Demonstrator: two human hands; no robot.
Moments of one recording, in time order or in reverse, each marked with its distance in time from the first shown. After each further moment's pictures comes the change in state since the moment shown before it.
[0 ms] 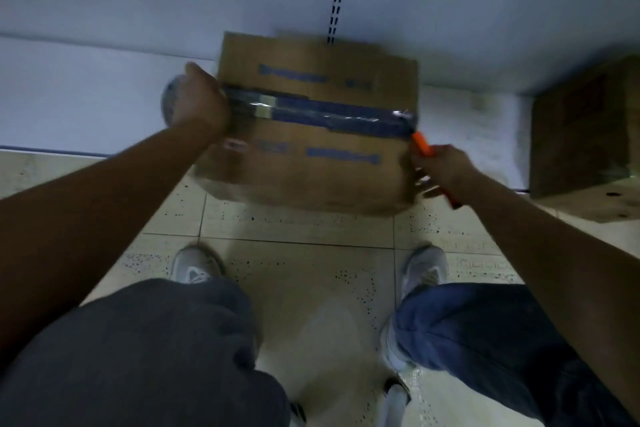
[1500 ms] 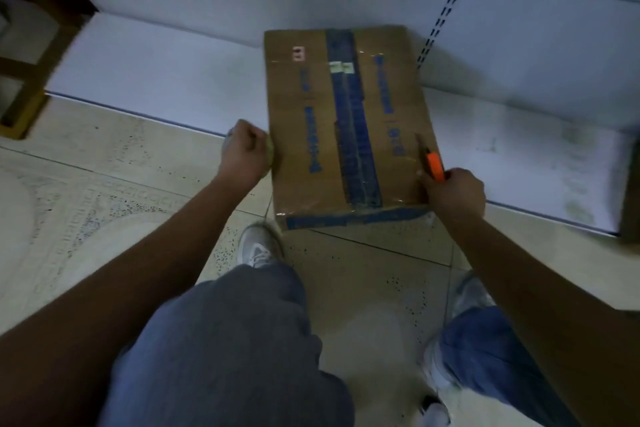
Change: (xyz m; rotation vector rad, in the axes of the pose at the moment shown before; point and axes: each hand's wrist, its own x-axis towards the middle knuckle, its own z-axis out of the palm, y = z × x) left_hand -0.062 -0.135 -0.021 -0.383 -0.037 -0.077; right_hand -0.033 -0.036 0.117 -0.231 0.249 -0.203
